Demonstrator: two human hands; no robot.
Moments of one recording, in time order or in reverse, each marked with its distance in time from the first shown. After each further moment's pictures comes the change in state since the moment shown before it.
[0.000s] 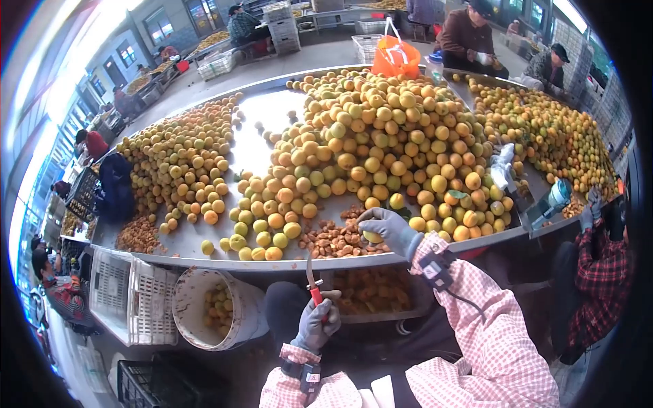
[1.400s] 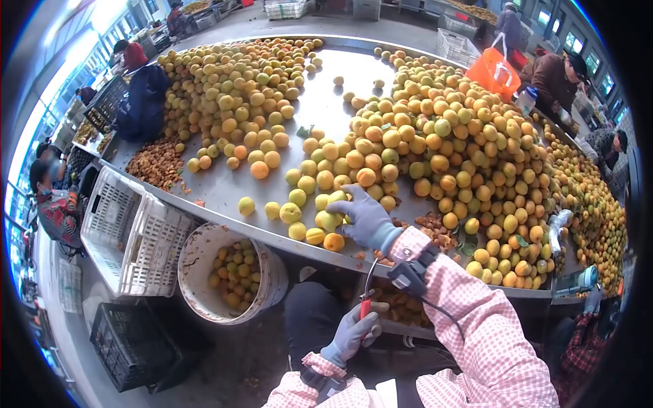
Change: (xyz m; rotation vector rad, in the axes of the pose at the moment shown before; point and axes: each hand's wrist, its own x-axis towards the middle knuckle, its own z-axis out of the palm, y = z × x) left_hand -0.005 0.021 -0.029 0.020 0.170 -0.081; right_hand 0.141 0.032 0.174 -1.204 -0.253 -0.552
